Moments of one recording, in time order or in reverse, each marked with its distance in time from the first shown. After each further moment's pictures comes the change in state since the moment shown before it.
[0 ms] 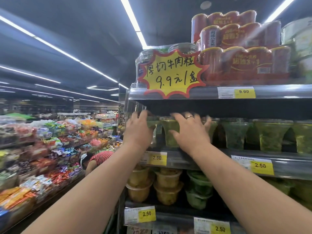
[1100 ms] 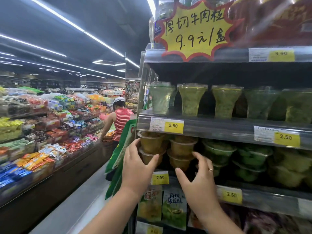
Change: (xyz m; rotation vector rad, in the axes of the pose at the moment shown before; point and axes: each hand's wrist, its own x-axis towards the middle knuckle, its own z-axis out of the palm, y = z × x) left_hand -0.159 -0.087 0.052 -0.422 0.020 -0.252; right_hand -0.180 -0.025 0.088 0.805 -0.114 0.350
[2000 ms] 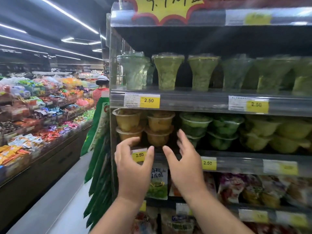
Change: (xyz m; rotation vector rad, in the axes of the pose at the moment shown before) left_hand -0.069 0.024 0.027 -0.200 0.105 0.033; right_hand -0.016 0.010 -0.006 0.162 0.016 0.096
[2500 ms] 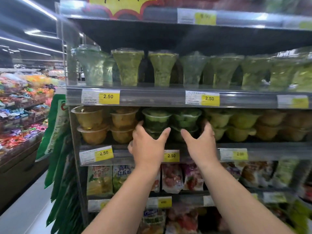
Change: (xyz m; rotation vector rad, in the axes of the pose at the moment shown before) left_hand -0.009 0.053 0.117 0.152 -0.230 -0.219; right_hand 0.044 0.036 -0.124 -0.188 0.285 0.212
